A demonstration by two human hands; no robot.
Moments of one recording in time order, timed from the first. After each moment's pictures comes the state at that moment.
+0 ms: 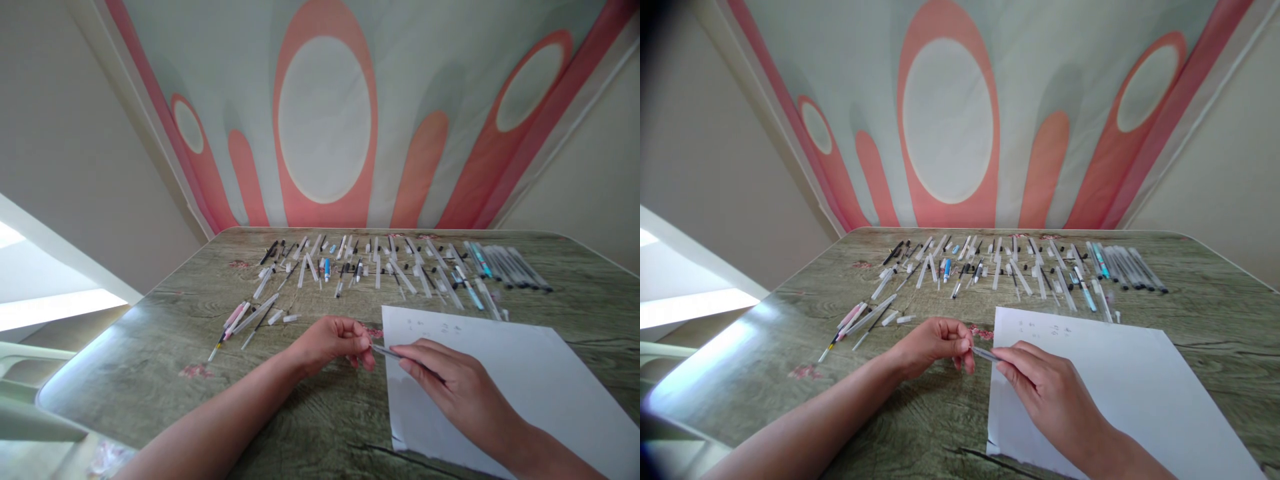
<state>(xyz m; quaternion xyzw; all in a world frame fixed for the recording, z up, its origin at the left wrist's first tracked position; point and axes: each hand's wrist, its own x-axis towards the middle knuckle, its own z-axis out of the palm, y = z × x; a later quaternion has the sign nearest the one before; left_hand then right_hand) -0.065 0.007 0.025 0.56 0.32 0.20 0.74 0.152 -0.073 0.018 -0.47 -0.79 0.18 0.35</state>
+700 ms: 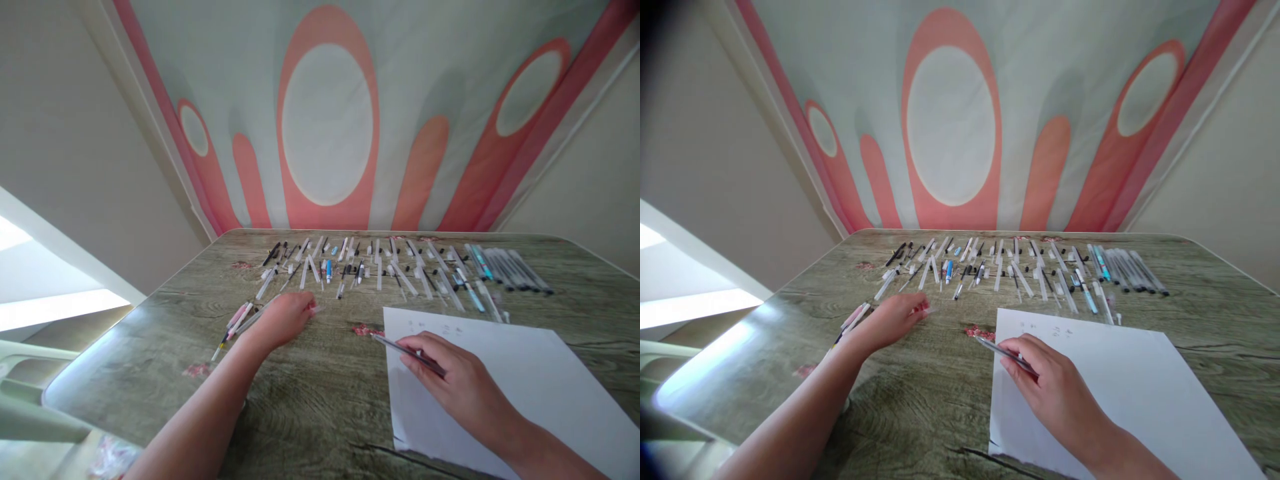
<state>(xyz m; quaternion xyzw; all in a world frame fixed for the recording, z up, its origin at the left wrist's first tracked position) -0.131 0.045 0.058 0.85 0.51 0.04 0.12 0.149 -0.070 0.019 -0.52 -0.77 0.16 0.35</state>
